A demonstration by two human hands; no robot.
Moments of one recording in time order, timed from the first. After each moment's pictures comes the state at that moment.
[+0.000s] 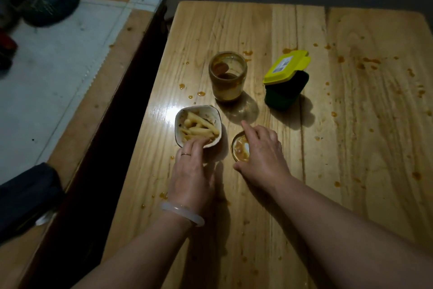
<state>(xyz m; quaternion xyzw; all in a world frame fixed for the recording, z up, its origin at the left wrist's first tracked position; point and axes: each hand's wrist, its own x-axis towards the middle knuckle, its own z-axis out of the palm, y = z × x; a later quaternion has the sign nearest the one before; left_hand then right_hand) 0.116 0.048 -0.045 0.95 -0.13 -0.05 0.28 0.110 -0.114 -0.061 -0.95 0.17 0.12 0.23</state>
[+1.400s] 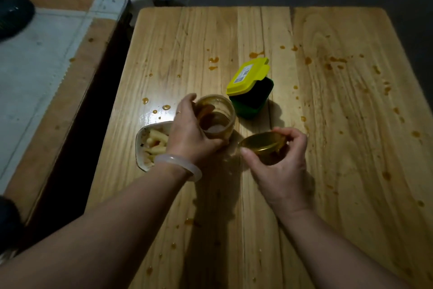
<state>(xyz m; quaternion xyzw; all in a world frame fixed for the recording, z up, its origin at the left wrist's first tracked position) 0.202 -0.044 -0.032 0.90 -0.12 -0.12 0.39 0.073 -0.171 -0.036 -0.75 0.30 -0.17 0.56</state>
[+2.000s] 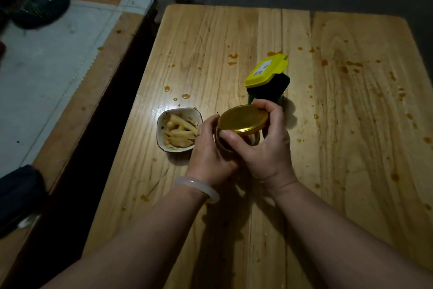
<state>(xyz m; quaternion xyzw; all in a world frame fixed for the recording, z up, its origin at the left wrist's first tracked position) 0.136 -0.023 -0.043 0.84 -0.11 -0.15 0.50 0.101 -0.141 -0.017 -0.78 0.16 -0.19 0.57</state>
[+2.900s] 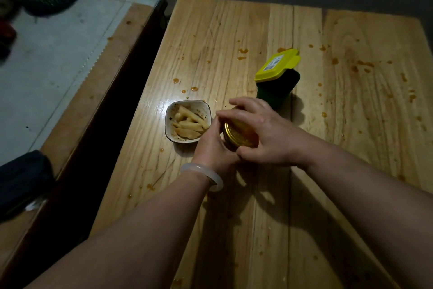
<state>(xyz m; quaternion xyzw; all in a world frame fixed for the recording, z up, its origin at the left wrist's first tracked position) 0.141 -0.019 -0.045 0.82 -0.09 -0.20 0.54 0.127 -0.172 0.012 -0.94 -0.14 0.15 0.28</state>
